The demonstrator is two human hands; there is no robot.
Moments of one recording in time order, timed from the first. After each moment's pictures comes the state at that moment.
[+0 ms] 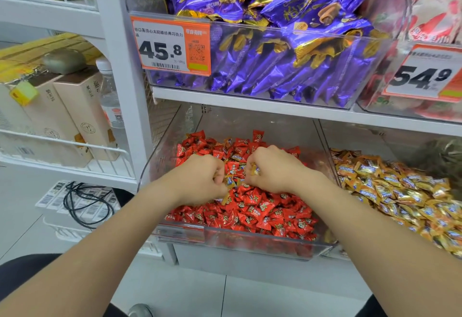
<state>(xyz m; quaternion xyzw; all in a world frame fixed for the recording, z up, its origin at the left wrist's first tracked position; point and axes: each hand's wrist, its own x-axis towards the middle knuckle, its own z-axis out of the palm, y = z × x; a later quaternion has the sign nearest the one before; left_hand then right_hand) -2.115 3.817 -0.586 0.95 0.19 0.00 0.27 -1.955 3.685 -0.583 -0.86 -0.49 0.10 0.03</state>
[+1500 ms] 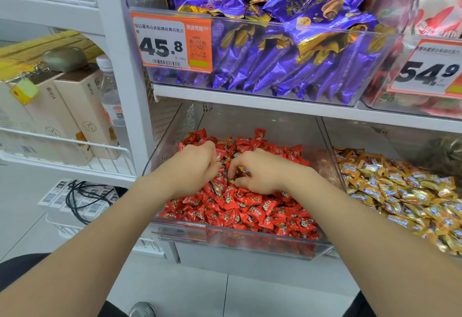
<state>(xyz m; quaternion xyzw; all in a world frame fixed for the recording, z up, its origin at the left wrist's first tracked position) -2.116 3.844 -0.600 0.96 0.16 0.08 0.20 -1.962 3.701 -0.588 -0.81 -0.55 0.19 0.02</state>
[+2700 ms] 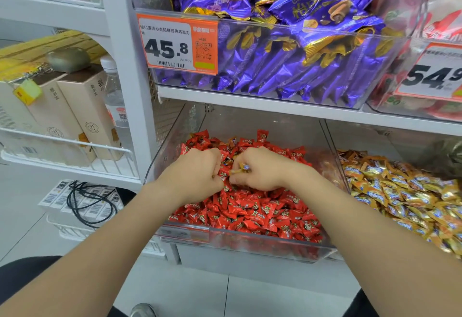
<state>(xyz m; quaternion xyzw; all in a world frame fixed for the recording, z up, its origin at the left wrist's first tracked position) -2.120 3.828 -0.590 0.96 0.22 0.04 0.17 -1.961 3.711 -0.586 -0.82 -0.54 0.19 0.07</state>
